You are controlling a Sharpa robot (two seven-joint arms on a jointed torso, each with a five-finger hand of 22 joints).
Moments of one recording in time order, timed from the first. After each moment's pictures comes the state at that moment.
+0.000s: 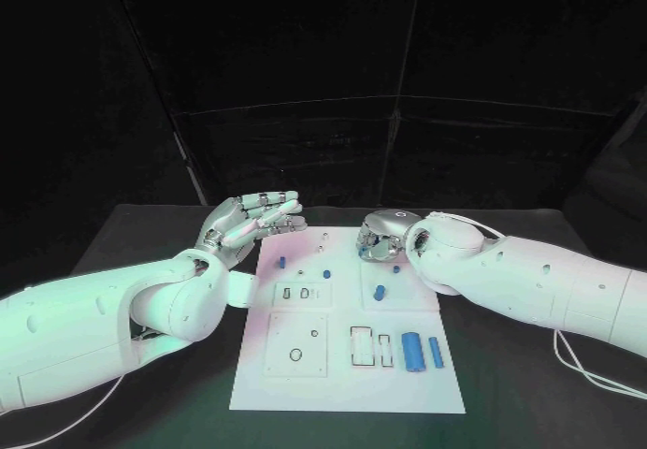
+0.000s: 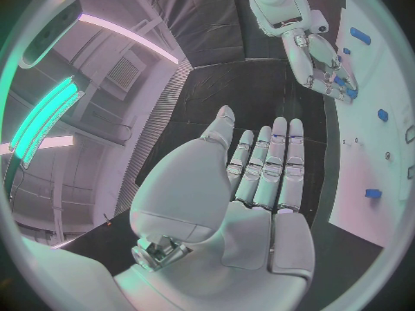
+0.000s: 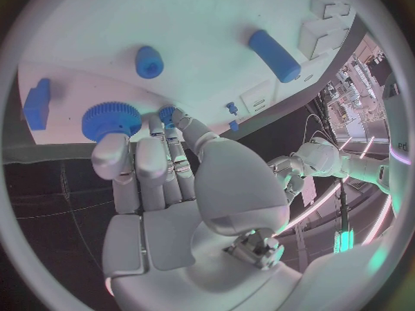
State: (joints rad) left arm 1.29 -0.90 -0.17 1.68 0.12 -0.37 0.59; left_hand 1.43 0.07 -0.04 0.05 0.04 0.83 0.21 0.14 0.07 0.91 0.21 0.14 0.07 0.95 0.17 0.22 0.10 0.16 0.81 0.28 0.26 0.11; right arm 1.24 -0.57 -0.04 1.23 -1.59 -0.17 -0.16; right_hand 1.27 0.08 0.28 -0.27 0.16 1.03 0.17 0.07 0.07 1.17 0.10 0.07 0.07 1.45 0.01 1.18 0.98 0.12 1.22 0.12 1.35 1.01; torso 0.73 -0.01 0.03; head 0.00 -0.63
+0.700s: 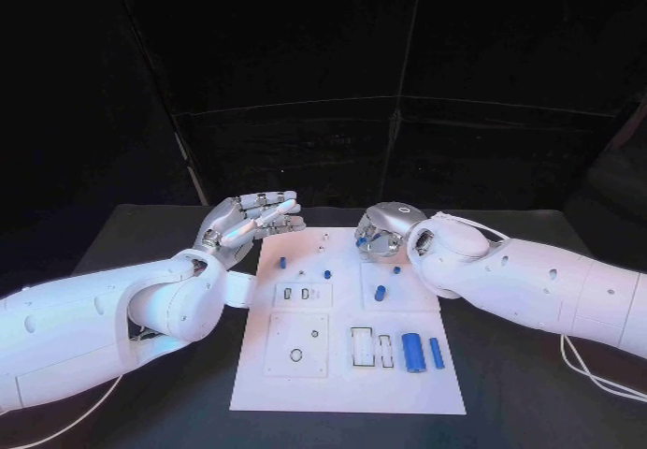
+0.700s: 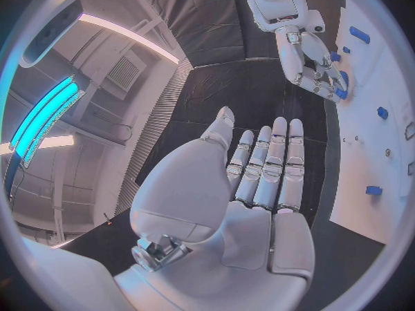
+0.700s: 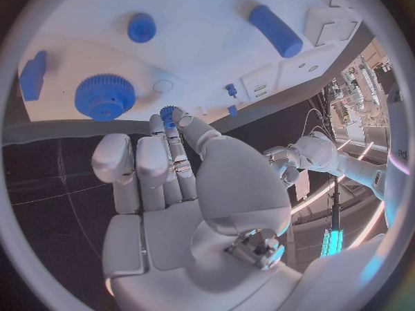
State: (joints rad) left arm 1.29 -0.91 -0.17 1.68 0.12 -0.37 0.59; left_hand 1.42 0.07 -0.04 0.05 0.04 0.83 0.21 0.13 0.07 0.91 0.21 0.13 0.07 0.95 0.17 0.21 0.10 0.16 0.81 0.28 0.25 0.11; right arm 1.23 -0.59 -0.04 1.28 -1.61 -0.33 -0.17; right_hand 1.27 0.06 0.35 -0.26 0.16 1.07 0.16 0.07 0.07 1.21 0.08 0.08 0.07 1.46 0.00 1.17 0.95 0.12 1.23 0.11 1.36 1.03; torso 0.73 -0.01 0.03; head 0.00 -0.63
